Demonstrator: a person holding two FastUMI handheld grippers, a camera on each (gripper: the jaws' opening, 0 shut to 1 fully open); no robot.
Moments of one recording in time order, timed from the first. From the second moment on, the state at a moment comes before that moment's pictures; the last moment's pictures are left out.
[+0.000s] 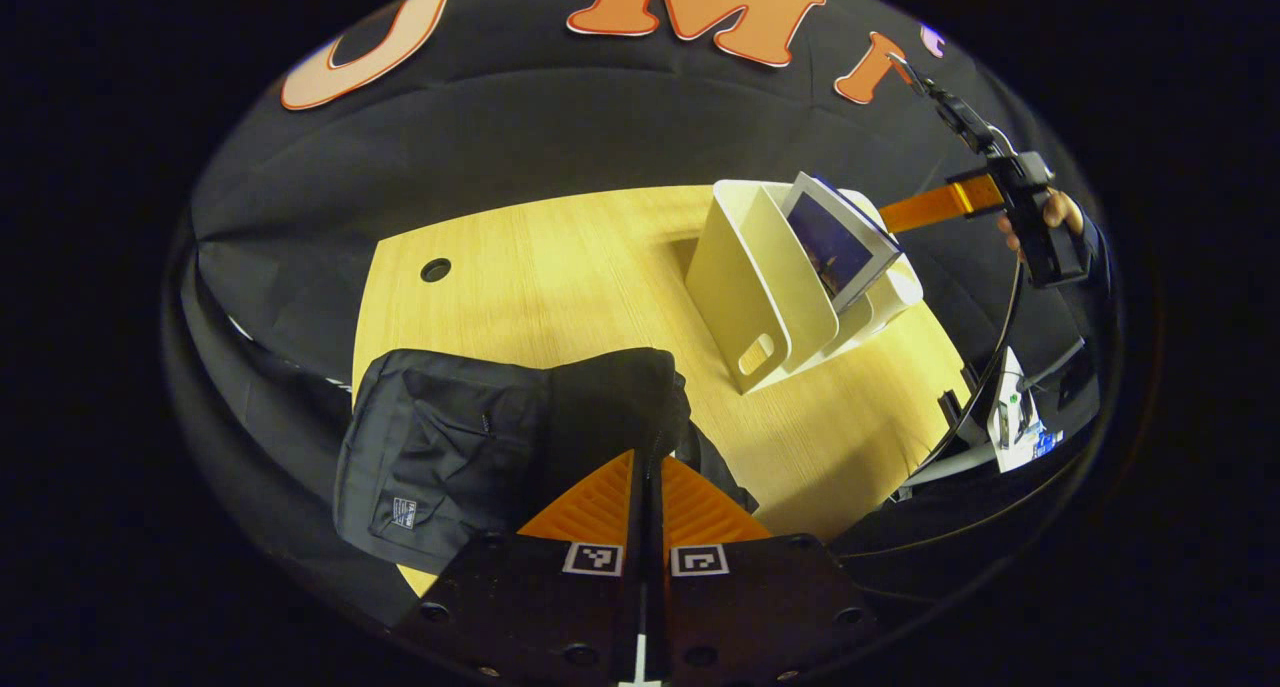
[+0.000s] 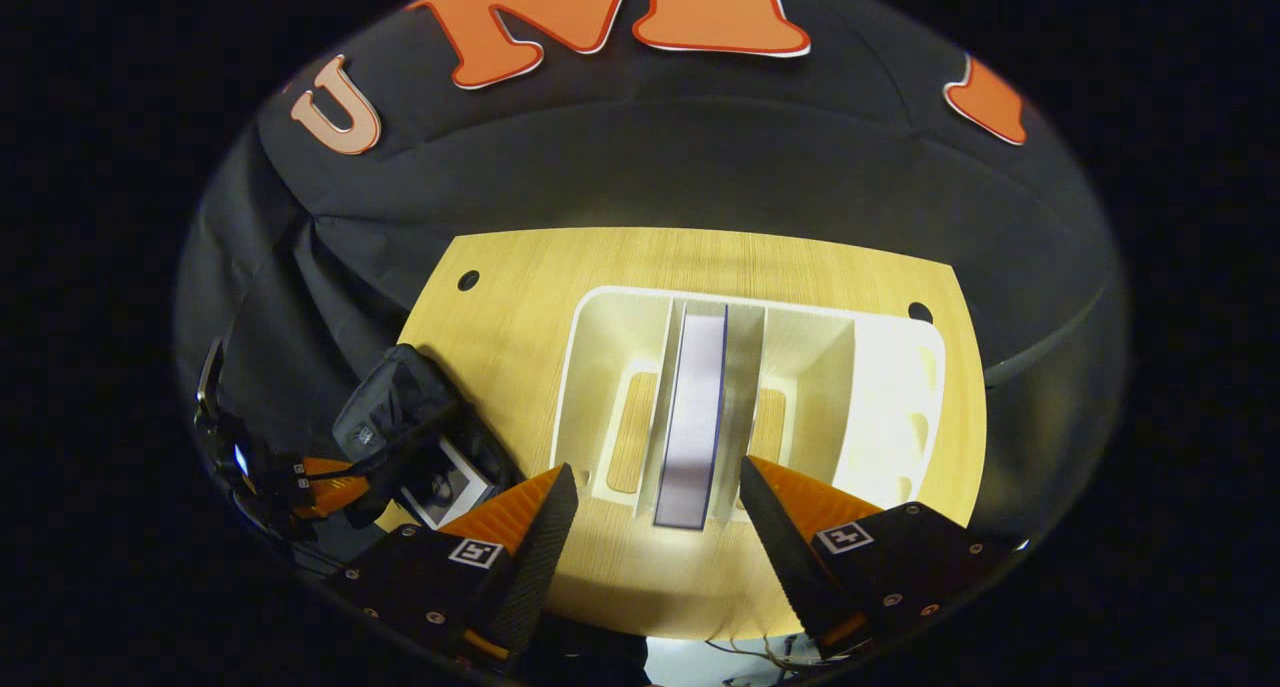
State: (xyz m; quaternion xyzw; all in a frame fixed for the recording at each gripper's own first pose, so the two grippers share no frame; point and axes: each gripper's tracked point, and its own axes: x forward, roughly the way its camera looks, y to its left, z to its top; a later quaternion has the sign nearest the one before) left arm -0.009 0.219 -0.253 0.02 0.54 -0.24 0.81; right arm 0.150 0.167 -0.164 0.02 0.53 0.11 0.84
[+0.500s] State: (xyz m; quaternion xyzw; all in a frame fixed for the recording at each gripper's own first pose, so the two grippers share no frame) left arm -0.015 0.219 -0.256 -0.01 0.55 -0.19 0.81; right arm 0.185 0.172 -0.233 0.00 0.61 0.09 0.79
